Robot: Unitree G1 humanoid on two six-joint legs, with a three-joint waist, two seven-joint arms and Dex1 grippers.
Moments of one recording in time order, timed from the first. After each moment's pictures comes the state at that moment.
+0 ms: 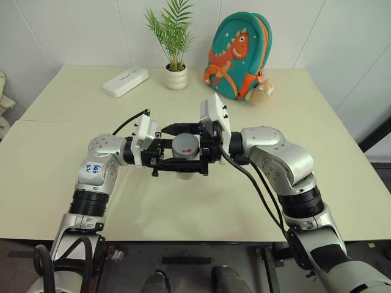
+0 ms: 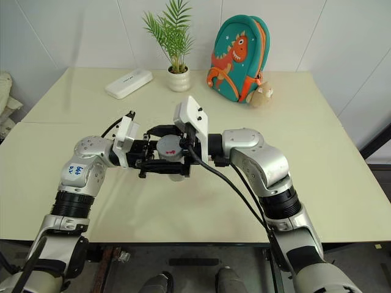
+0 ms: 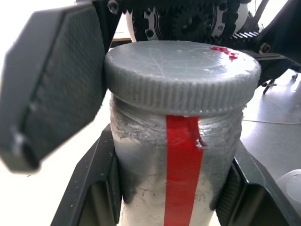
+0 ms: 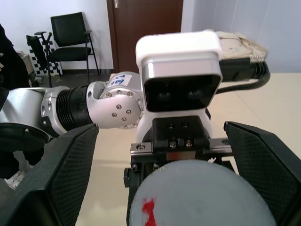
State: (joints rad) left arm -0.77 0.48 -0.01 0.25 -0.43 0.20 -1.37; right arm -0.93 -0.28 0.19 -0.13 0.49 0.66 1.00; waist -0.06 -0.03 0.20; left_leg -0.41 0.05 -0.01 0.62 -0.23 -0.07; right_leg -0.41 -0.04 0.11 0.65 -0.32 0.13
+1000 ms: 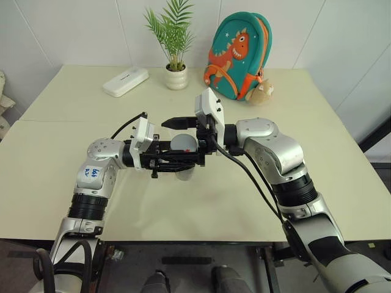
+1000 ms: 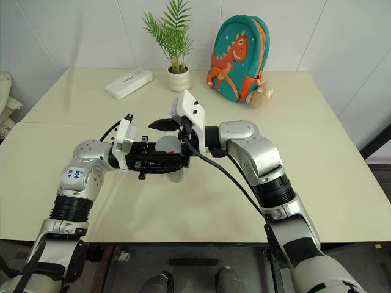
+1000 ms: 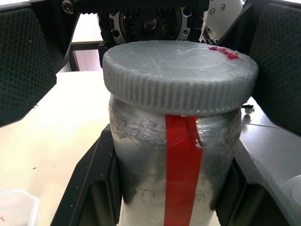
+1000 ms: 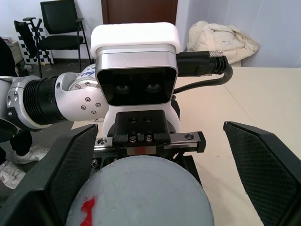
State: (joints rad) left arm -0.74 0.48 0.00 0.24 -0.44 0.20 -1.35; right arm -0.99 -0.28 0.22 0.04 0.41 0.56 1.04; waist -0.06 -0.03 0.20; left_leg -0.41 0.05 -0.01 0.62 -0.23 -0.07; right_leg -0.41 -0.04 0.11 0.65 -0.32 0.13
